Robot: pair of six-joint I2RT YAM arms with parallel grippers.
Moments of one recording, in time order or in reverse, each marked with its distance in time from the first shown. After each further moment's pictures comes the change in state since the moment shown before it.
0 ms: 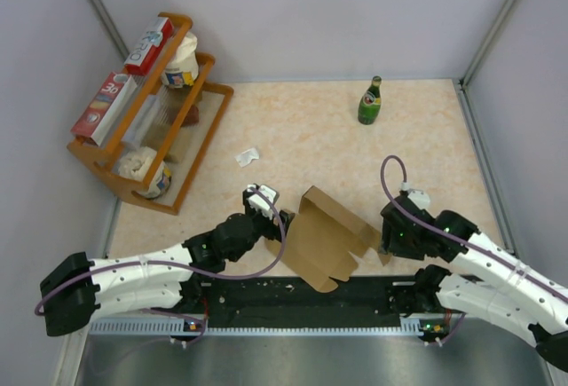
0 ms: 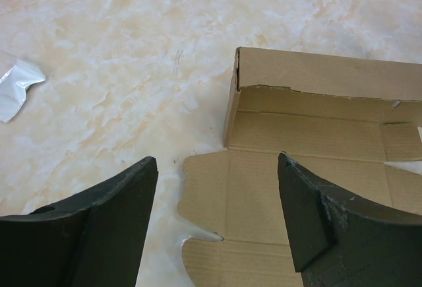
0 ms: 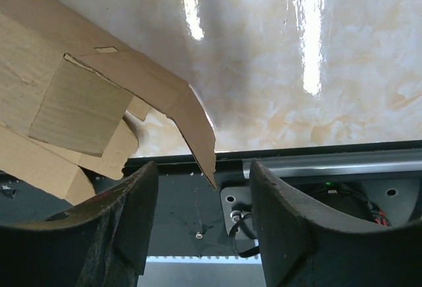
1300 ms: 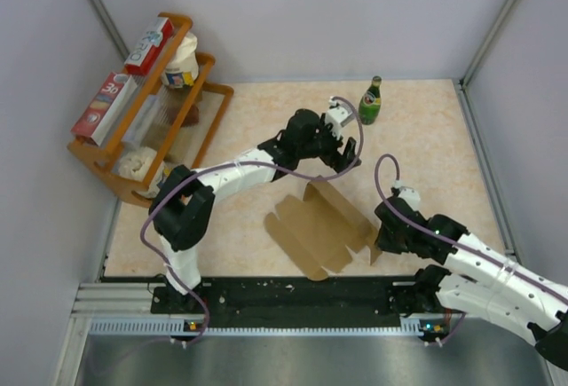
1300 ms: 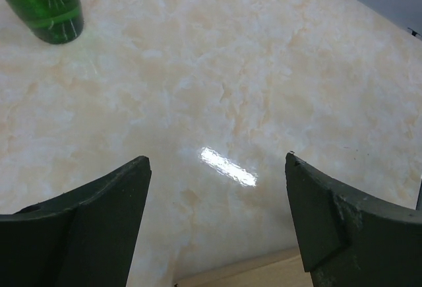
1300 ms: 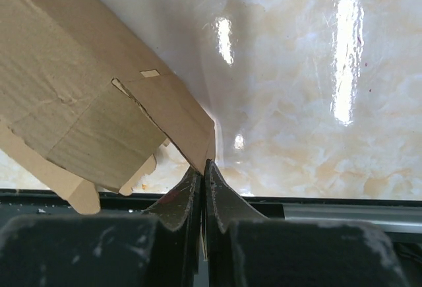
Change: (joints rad) left arm 0.323 0.919 0.997 -0.153 0.788 0.084; right arm 0.000 0.030 -0.106 0.257 -0.005 0.005
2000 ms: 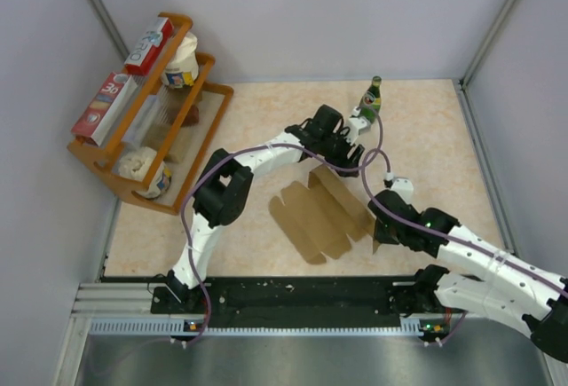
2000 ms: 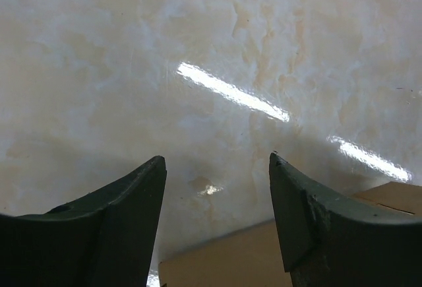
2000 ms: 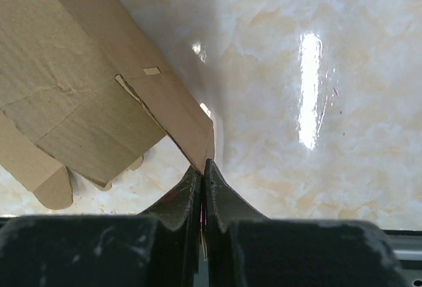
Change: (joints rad) left arm 0.021 0.407 0.474 -0.471 0.136 0.157; right arm 0.000 0.077 0.035 0.058 0.091 -0.113
